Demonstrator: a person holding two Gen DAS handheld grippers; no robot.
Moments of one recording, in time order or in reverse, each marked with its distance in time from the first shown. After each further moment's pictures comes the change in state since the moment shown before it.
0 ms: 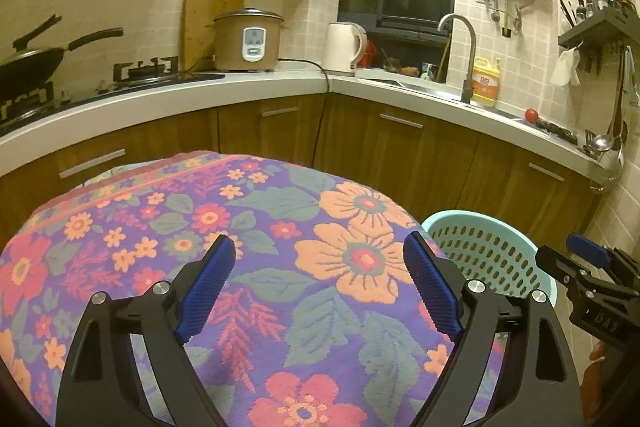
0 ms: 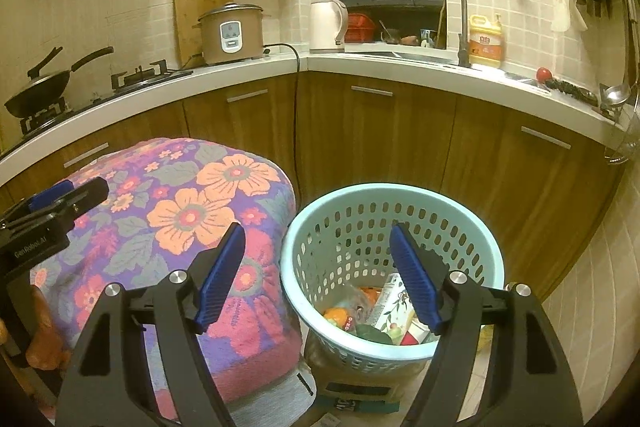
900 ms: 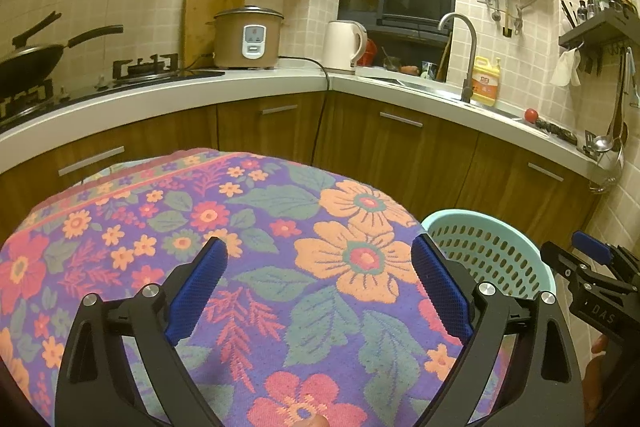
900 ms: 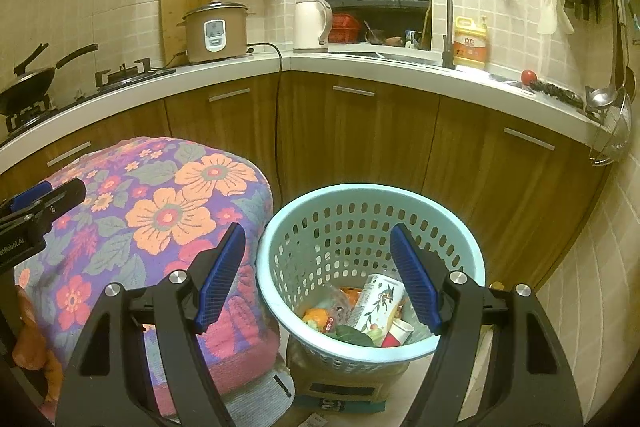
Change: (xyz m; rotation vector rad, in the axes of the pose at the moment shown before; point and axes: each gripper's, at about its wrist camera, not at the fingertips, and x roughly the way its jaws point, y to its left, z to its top) left arm 0.003 0.003 -0.001 -0.003 0.007 -0.010; right arm 0.000 -0.007 0.000 -0.003 -0.004 -0.057
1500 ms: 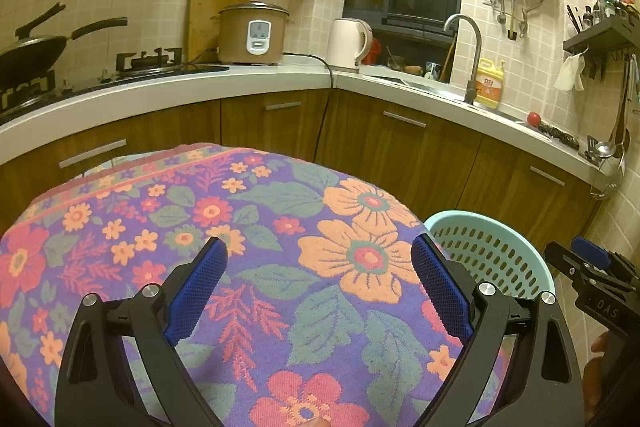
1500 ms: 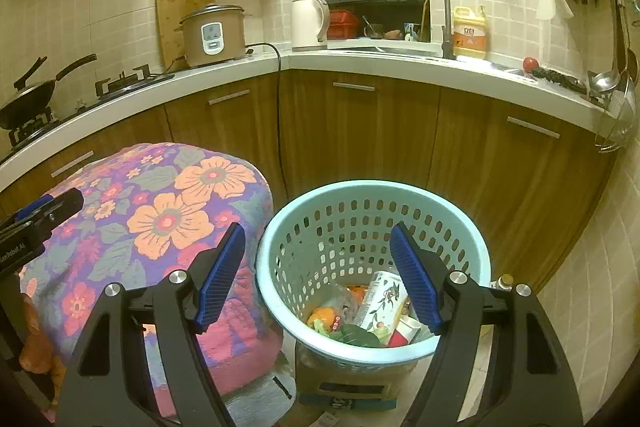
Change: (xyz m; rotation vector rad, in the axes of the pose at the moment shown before) left arm 0.001 0.006 0.000 -0.020 0.007 0.002; right arm 0.003 -0.011 0.001 0.039 0.008 0.025
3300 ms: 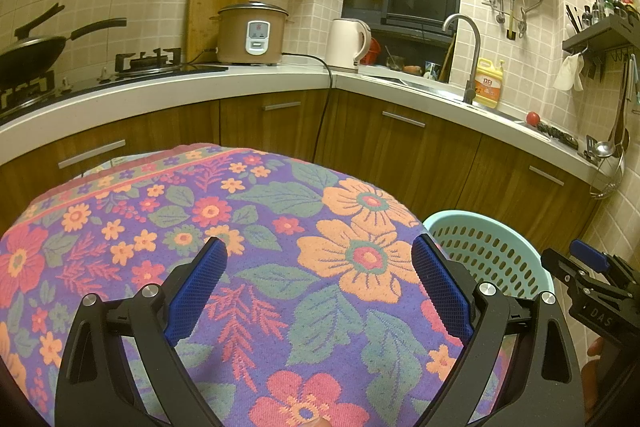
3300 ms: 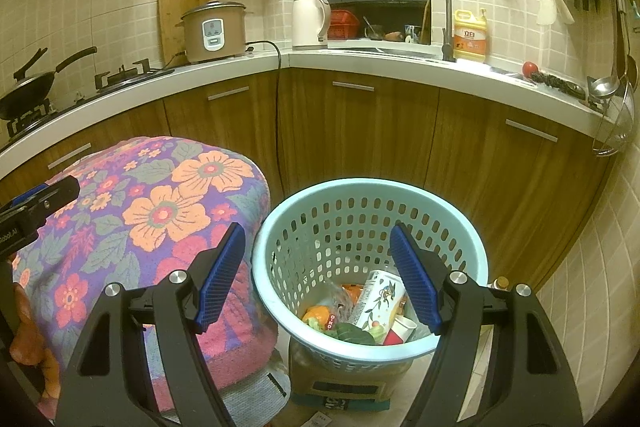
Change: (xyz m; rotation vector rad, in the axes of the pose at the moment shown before) left arm 0.000 -0.001 -0.001 0.003 -0.002 -0.002; right arm 0.003 -0.001 -0.003 -0.017 0.003 -0.004
